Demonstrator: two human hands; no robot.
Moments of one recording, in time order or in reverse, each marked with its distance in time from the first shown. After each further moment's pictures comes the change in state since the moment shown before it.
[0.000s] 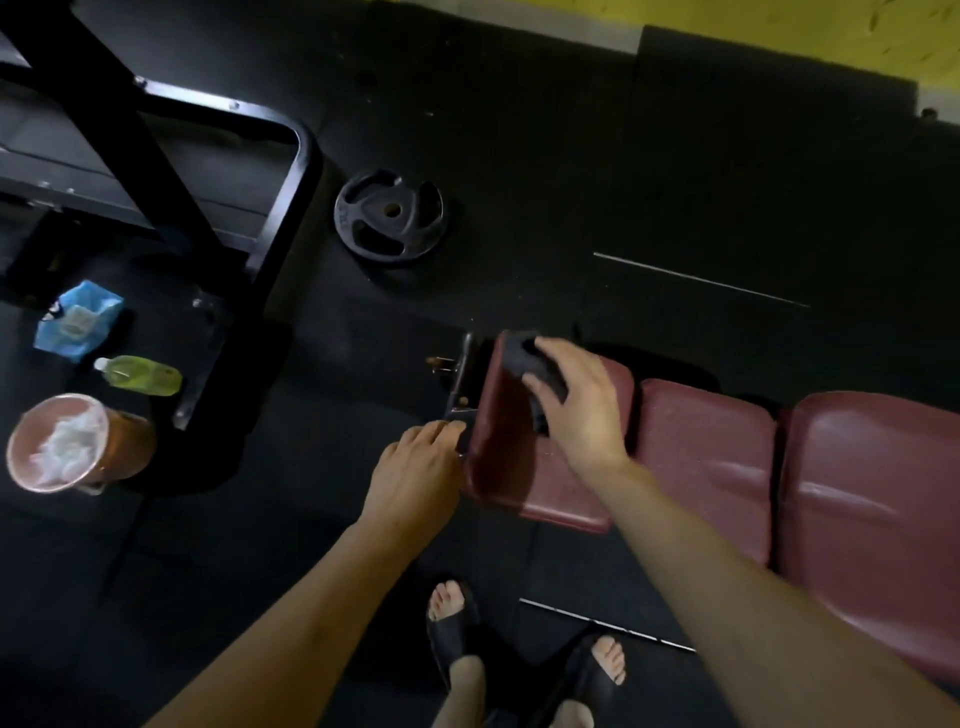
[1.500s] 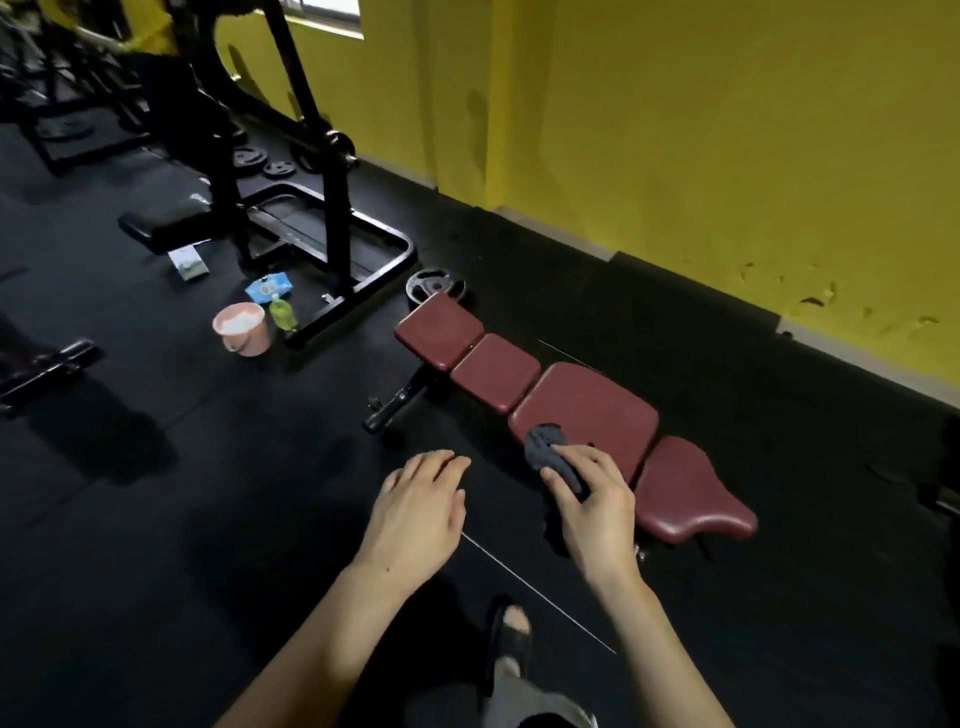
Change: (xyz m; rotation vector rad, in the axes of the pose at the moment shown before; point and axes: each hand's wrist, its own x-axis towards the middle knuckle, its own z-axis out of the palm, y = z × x) left_hand -0.667 0.655 0.193 0.060 0.629 -0.156; right_hand -0.675 0.133 -0.638 0.292 0.052 -0.297
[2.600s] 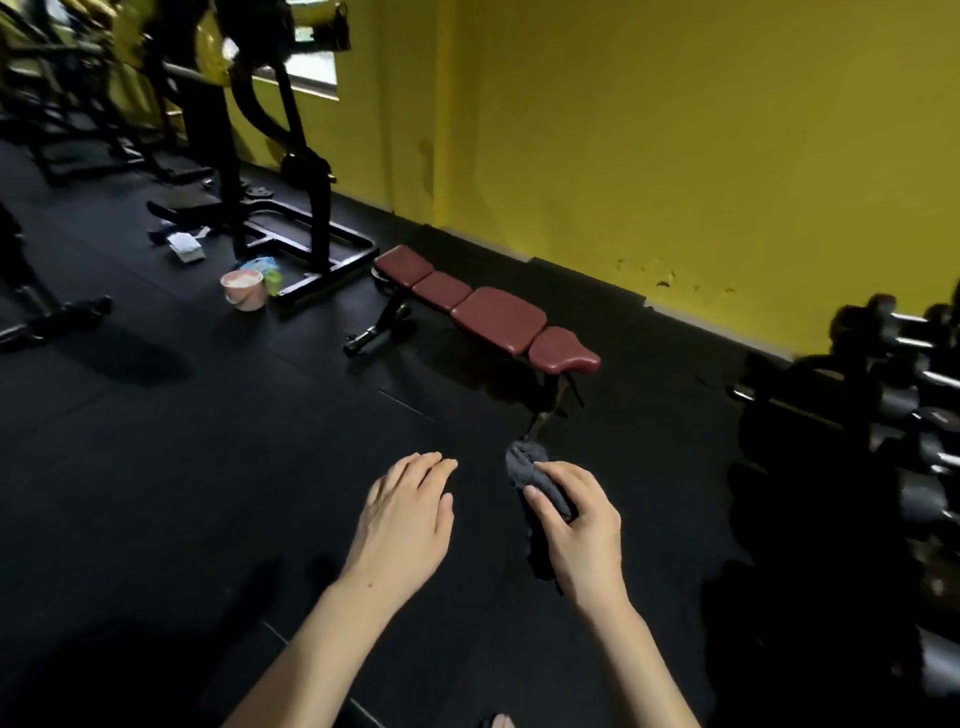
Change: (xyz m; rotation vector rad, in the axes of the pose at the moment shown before) left_hand -0.813 0.234 -0.047 -0.144 0.101 0.052; right_hand -0.813 -0.120 -0.321 0.056 0.070 -0.086
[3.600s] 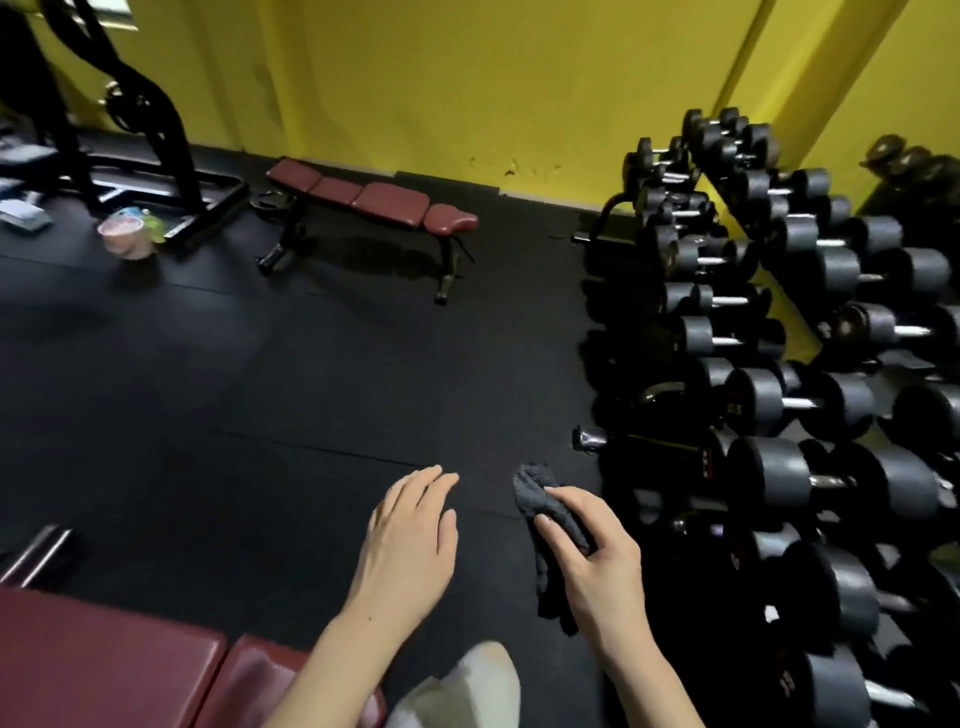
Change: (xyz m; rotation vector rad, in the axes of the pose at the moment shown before) left_hand -0.751 -0.068 -0.175 -0.191 -0.233 0.231; right_hand -0.813 -0.303 -0.006 0.015 0.301 0.260
